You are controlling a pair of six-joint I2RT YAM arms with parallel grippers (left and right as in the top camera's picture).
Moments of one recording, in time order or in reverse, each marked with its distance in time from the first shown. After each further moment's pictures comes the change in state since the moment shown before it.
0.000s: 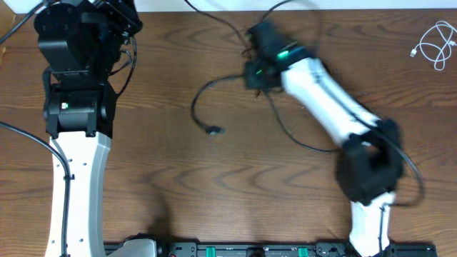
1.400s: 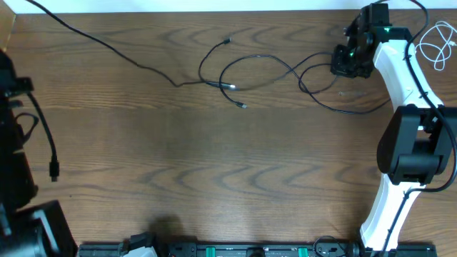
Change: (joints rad) left arm 0.253 -0.391 0.149 0.006 -0.083 0.049; right arm -0.458 0.118 0.007 -0.059 -0.220 -0.273
